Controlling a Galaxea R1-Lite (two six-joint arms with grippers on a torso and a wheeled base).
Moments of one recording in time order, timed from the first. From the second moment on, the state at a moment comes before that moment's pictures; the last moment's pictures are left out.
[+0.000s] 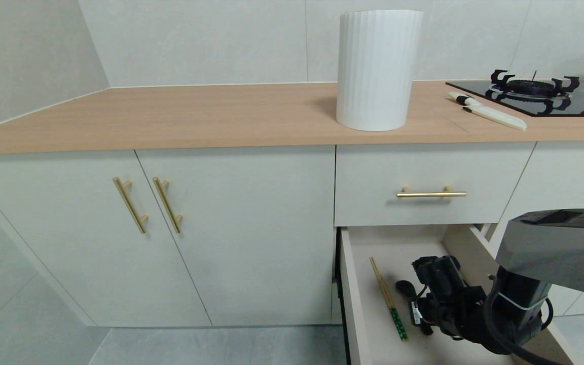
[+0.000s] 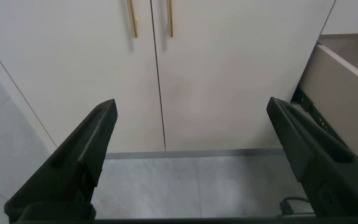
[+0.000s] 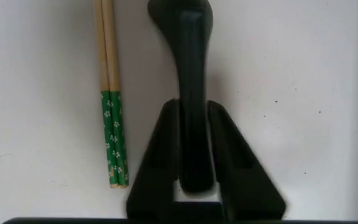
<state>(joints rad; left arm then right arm) 0.00 0.00 0.00 0.00 -0.01 0.00 0.42 2.31 -0.68 -0.77 -0.30 0.26</state>
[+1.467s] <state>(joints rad) 0.00 0.00 0.00 0.00 -0.01 0.00 0.39 1.62 -0.58 -0.23 -0.21 0.31</state>
